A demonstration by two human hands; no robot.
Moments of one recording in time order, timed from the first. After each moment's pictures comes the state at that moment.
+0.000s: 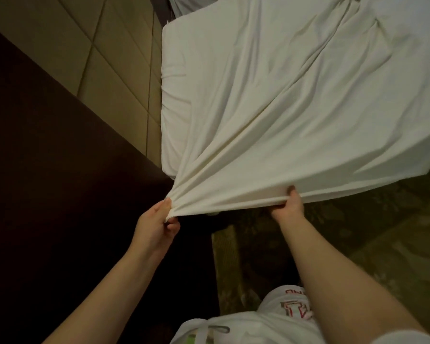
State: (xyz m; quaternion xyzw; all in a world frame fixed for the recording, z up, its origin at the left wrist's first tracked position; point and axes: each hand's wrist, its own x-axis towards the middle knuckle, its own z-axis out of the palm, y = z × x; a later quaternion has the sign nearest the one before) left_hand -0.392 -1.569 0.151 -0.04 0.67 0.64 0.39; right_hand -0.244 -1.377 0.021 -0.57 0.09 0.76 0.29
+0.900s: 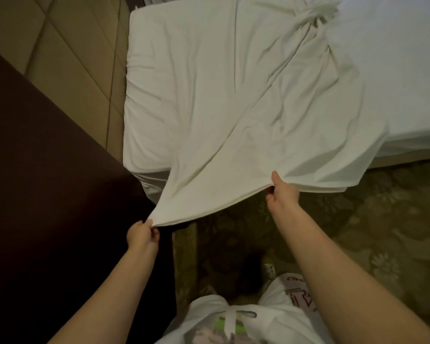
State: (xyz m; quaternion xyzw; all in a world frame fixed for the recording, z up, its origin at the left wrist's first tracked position) left_hand -0.388 -1.552 0.050 -0.32 0.66 0.61 0.30; right_hand -0.204 -1.347 0.093 -0.63 -0.11 0.69 0.35
